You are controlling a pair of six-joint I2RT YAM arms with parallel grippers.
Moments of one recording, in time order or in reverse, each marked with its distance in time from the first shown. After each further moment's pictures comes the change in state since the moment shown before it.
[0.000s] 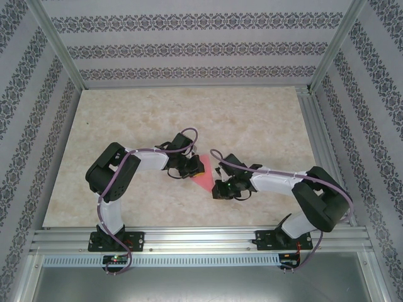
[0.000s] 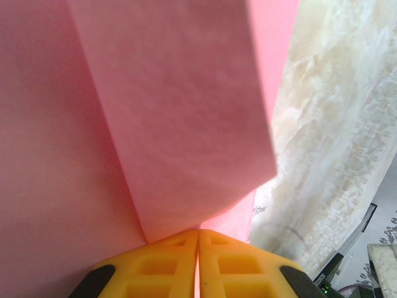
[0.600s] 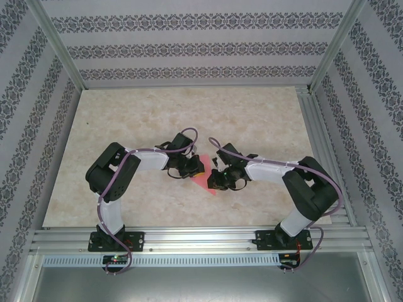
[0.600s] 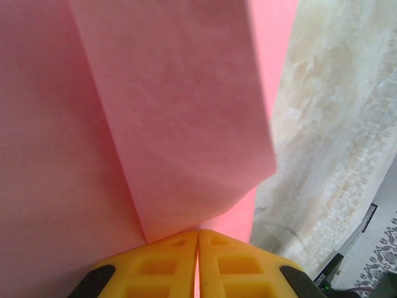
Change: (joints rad) left arm 0.000 0.000 0.005 -0.006 0.000 0.000; right arm -0.063 0.145 0.141 0.018 -0.068 0.014
